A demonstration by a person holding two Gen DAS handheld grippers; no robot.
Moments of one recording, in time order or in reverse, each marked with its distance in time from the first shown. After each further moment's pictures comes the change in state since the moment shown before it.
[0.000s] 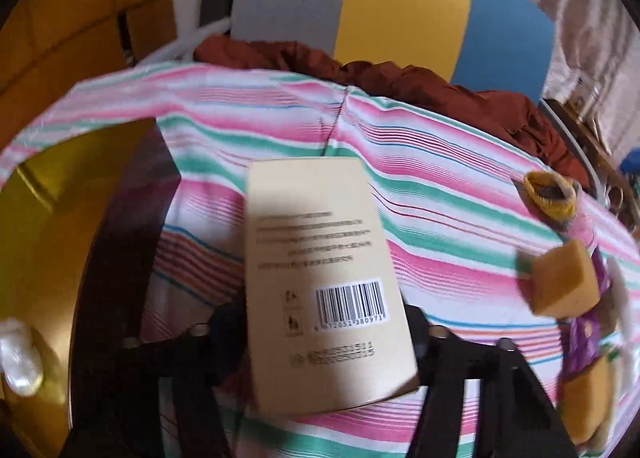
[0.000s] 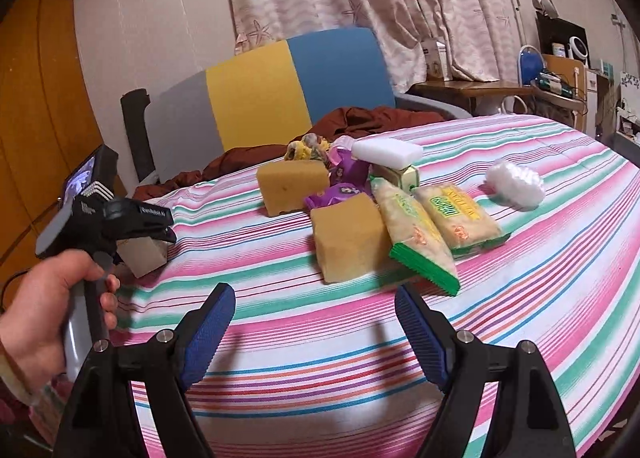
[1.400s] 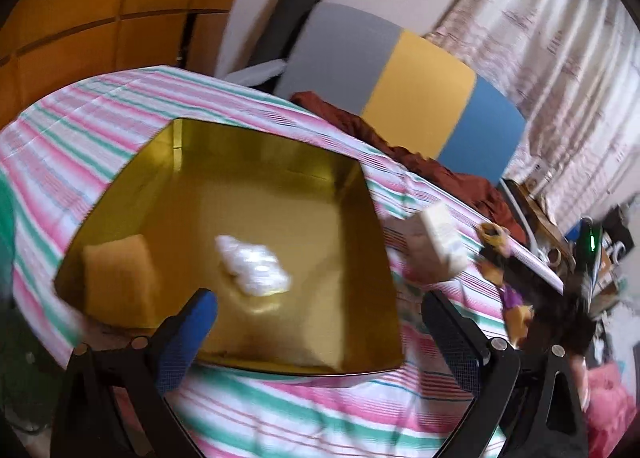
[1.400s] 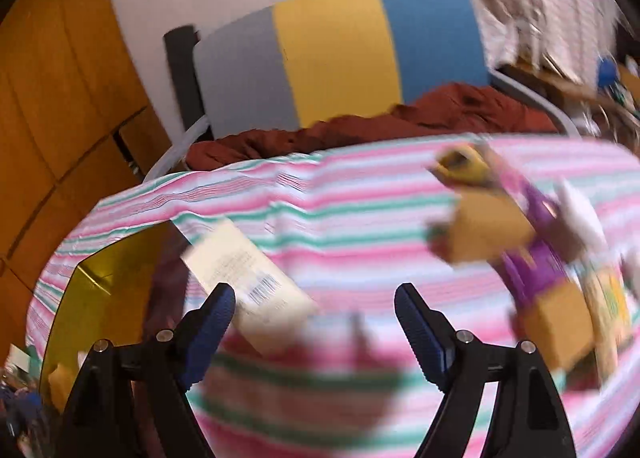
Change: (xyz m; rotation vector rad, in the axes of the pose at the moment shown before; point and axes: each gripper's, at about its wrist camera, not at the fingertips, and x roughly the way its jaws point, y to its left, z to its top) left arm -0.174 0.192 -0.085 -0.186 -0.160 -0.220; right arm 0.074 0.123 0.064 -0.066 0.224 0.111
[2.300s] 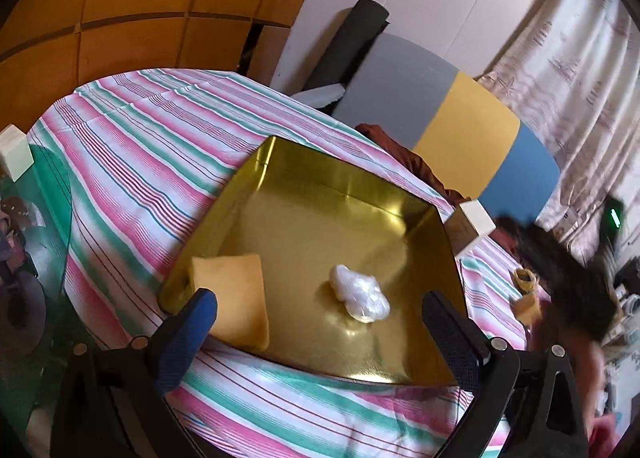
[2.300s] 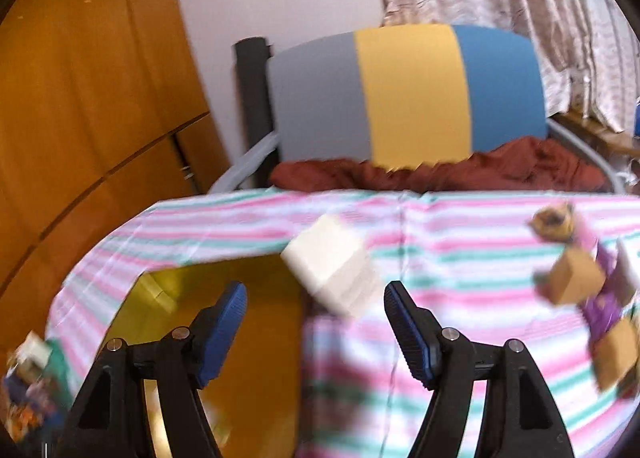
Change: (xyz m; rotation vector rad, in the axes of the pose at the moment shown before) left arm -0.034 0.091 0.003 -0.156 -0.088 0.111; right arm 0.030 0.149 0.046 -0.173 -0.102 0.076
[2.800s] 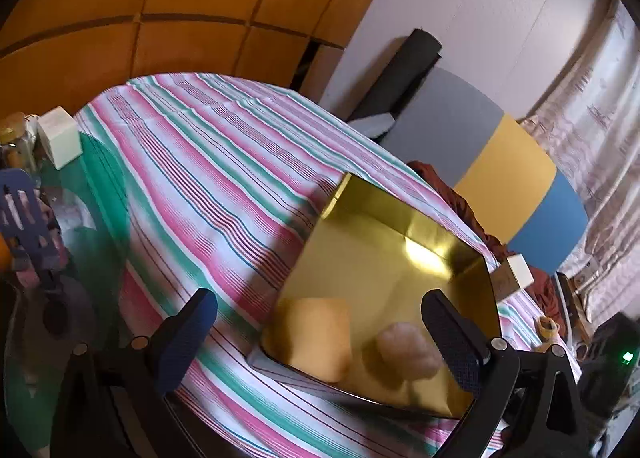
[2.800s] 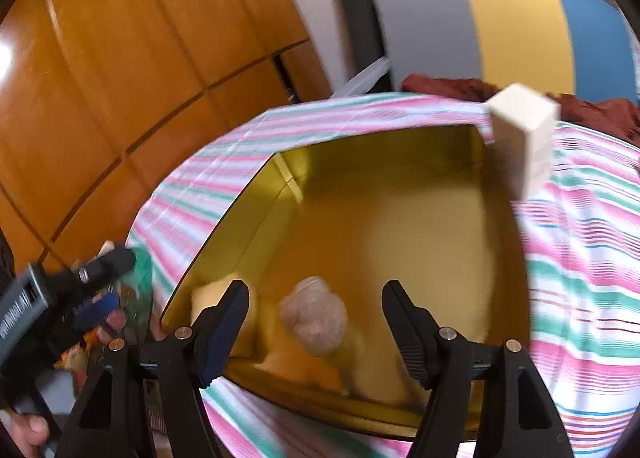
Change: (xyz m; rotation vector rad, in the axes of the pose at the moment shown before) left arm -0.010 0.061 0.021 -0.126 -0.070 0.087; right arm -0.036 0.084 -0.104 -0.072 0.205 0.362
